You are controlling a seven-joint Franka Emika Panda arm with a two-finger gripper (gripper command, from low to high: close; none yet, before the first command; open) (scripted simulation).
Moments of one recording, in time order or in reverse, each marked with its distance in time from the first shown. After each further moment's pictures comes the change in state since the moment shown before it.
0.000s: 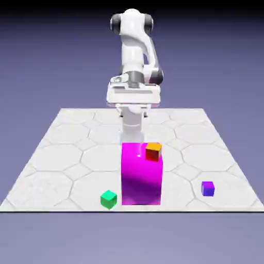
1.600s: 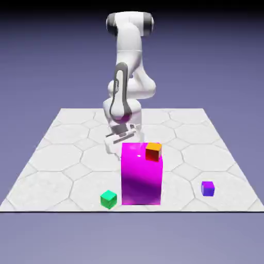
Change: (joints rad) arm 0.229 0.376 -0.291 -0.290 2.016 -0.230 0.439
